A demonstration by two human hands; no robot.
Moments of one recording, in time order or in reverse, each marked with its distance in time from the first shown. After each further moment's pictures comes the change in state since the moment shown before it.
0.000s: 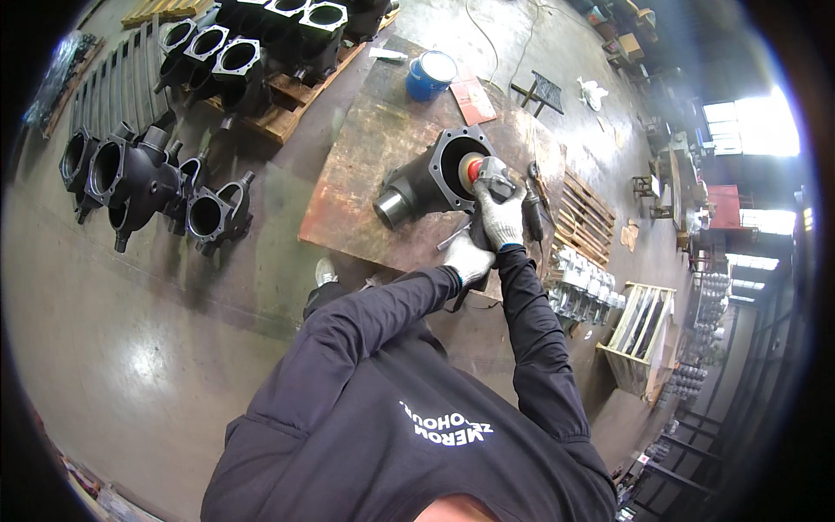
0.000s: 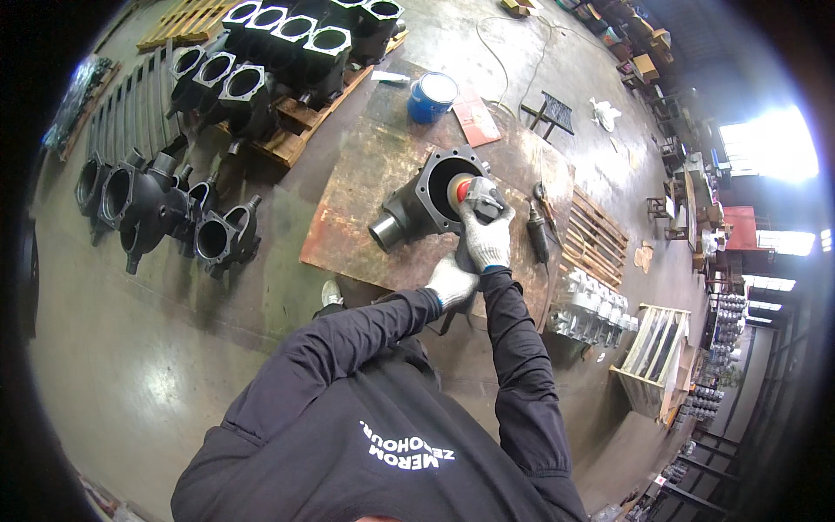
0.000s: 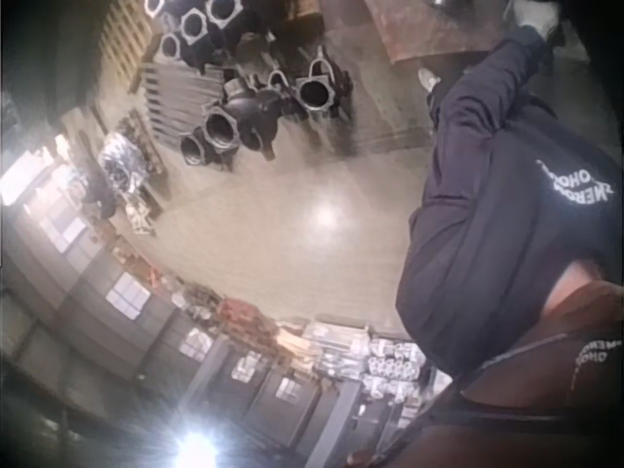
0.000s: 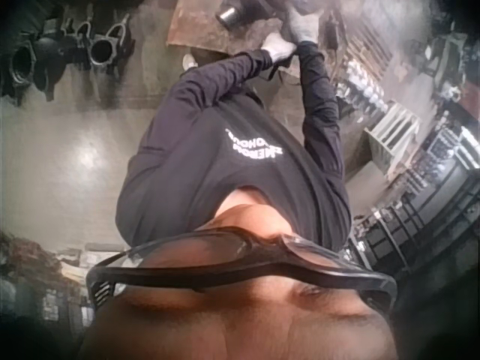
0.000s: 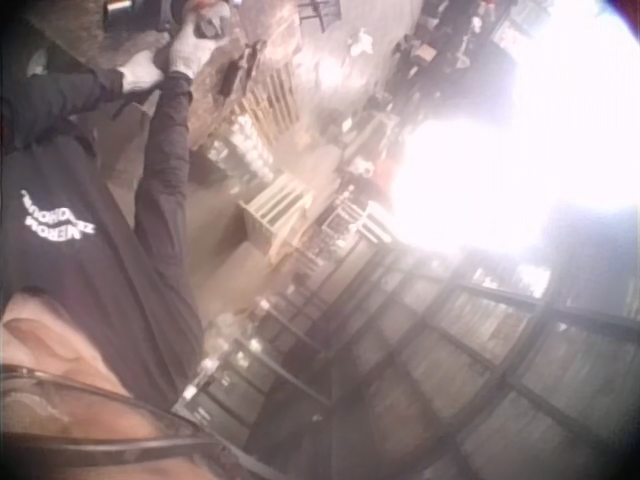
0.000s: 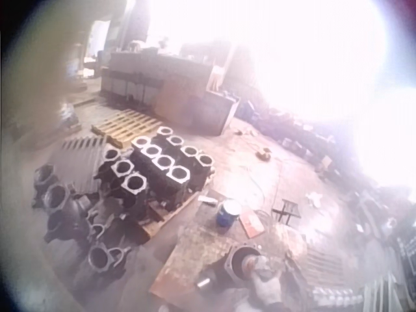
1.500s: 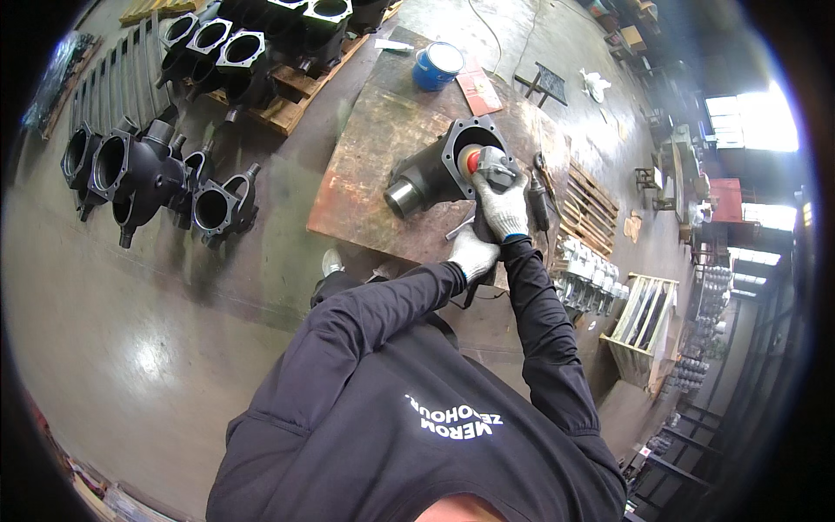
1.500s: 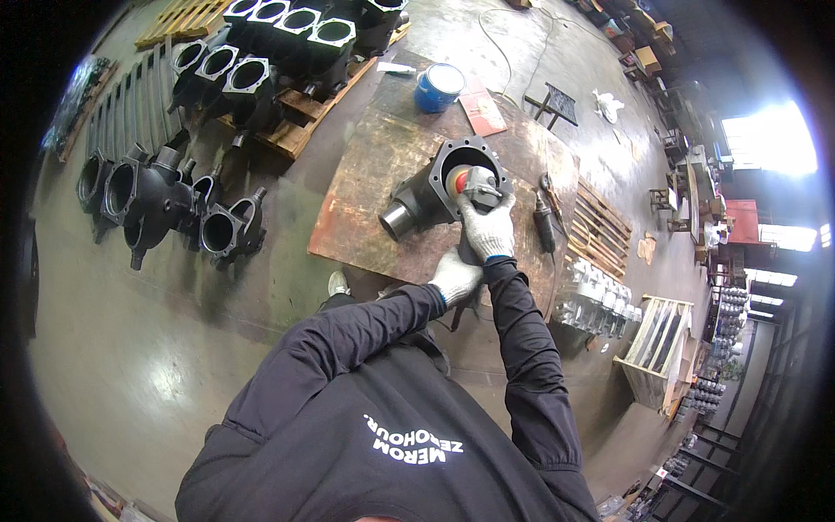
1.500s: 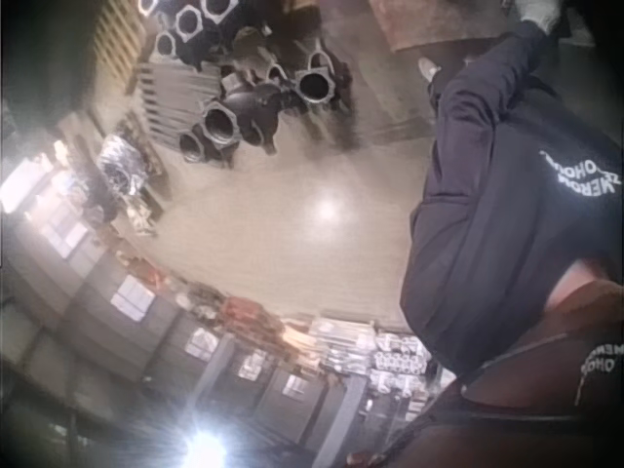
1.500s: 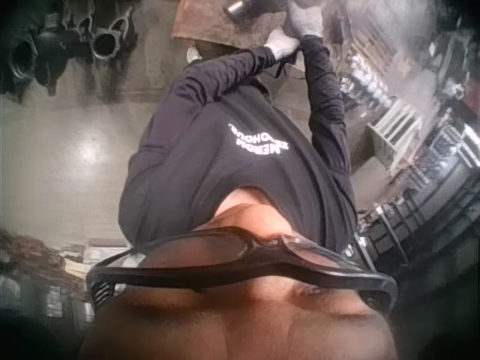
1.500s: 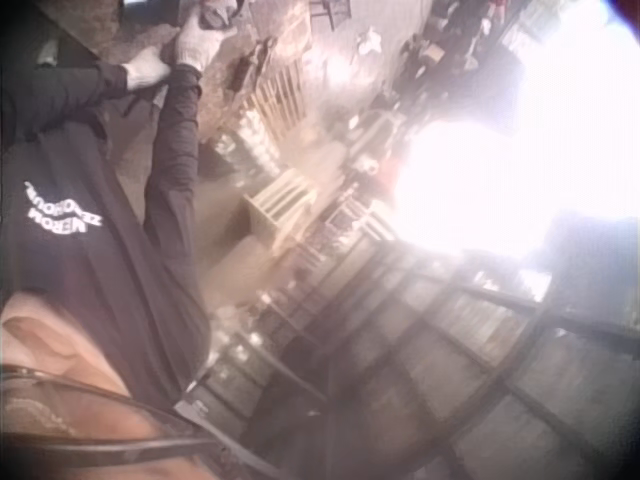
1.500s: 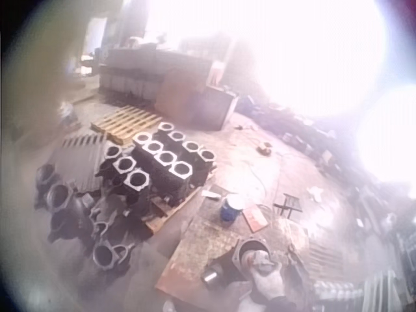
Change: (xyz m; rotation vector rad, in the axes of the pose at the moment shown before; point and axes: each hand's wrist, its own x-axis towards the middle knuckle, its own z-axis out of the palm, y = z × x) left_hand -0.018 0.002 -0.014 0.009 -0.007 -0.045; right_hand -0.017 -0.021 0.009 -0.136 -0.041 -0.006
